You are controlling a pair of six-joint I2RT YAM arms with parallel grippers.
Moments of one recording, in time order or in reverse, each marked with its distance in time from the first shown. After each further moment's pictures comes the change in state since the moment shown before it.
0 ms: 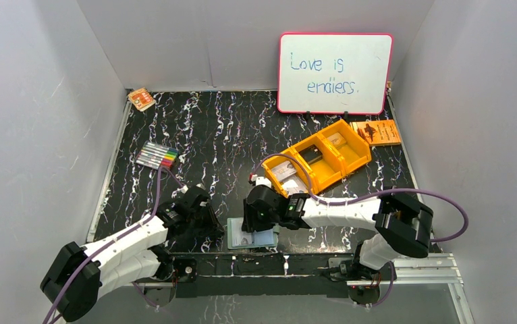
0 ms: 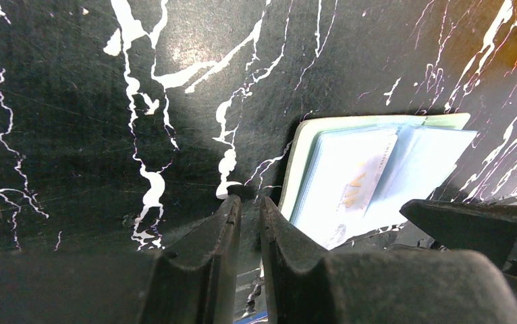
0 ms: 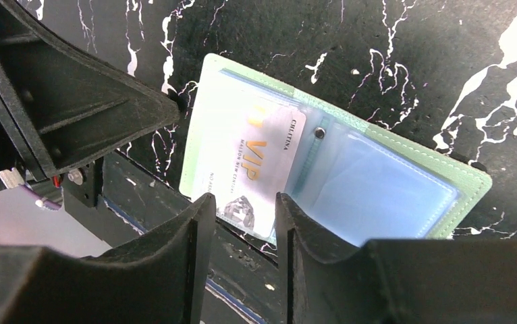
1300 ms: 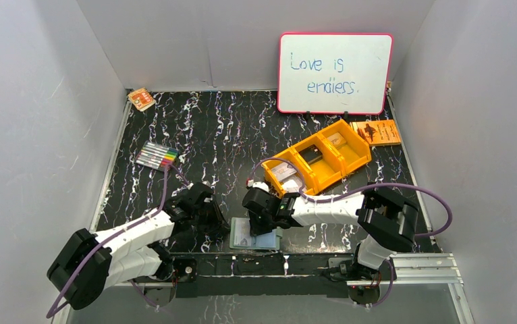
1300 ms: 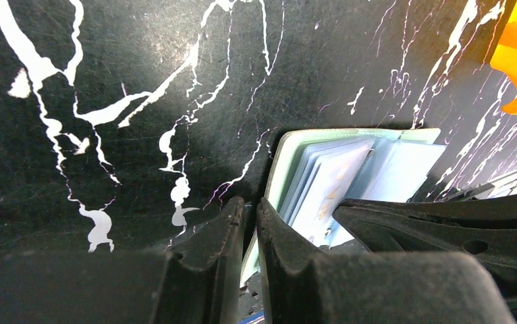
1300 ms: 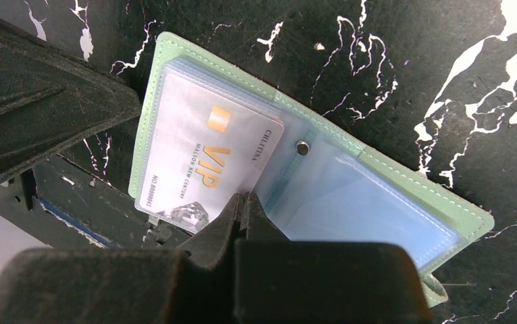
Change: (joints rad) left arm 0.000 0.115 0.011 0.136 0.068 -0.001; right arm 0.000 0.100 0.044 -0.092 -0.014 -0.029
